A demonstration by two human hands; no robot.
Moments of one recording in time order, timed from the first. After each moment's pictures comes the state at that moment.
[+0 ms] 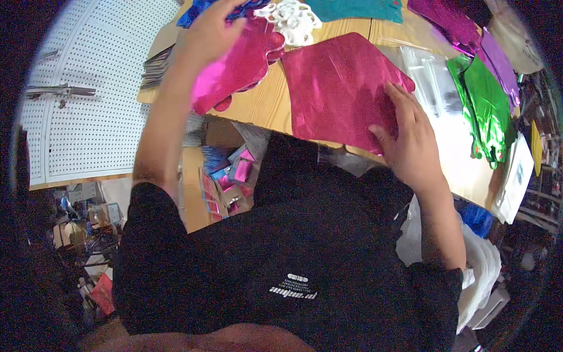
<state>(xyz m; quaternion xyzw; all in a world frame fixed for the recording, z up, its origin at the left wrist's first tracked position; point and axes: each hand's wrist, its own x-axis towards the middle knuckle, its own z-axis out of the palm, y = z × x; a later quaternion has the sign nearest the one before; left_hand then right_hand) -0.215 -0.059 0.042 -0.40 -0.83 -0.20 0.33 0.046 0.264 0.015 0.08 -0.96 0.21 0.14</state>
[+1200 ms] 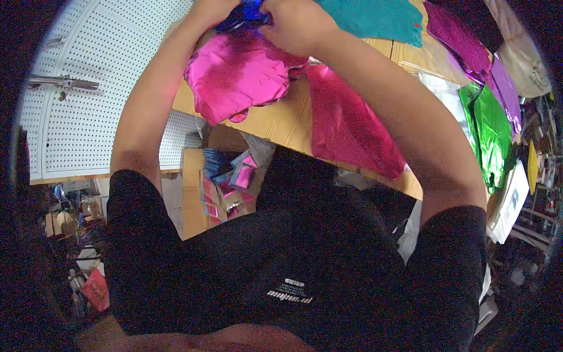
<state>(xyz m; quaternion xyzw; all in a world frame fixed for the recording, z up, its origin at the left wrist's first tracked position) -0.337 -0.112 0.059 -0.28 -0.92 -0.20 0.21 -0.206 0.113 0.069 0.30 -0.91 0.22 0.17</state>
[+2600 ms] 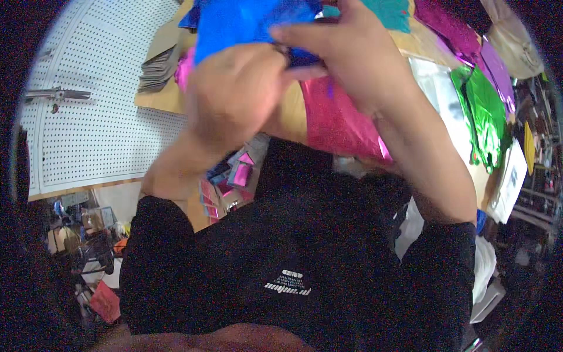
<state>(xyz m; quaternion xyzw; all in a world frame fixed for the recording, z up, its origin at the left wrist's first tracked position) -0.090 -0.054 0.079 -0.46 -0.79 -0.16 0.37 -0.074 0.124 0.137 -0.08 -0.66 0.75 0.01</state>
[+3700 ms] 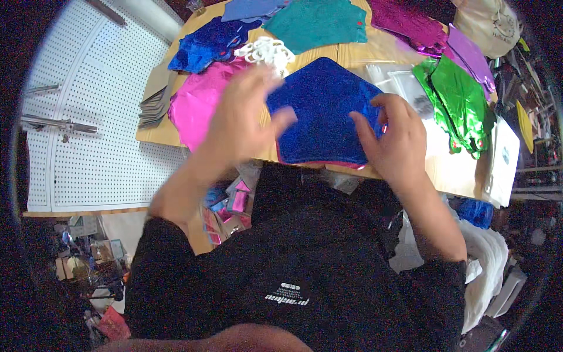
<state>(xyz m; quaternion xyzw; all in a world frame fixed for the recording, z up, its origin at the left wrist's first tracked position) -0.095 -0.005 0.050 -0.46 -0.82 -0.25 0.21 0.034 0.257 0.045 -0.02 -0.92 0.24 0.30</state>
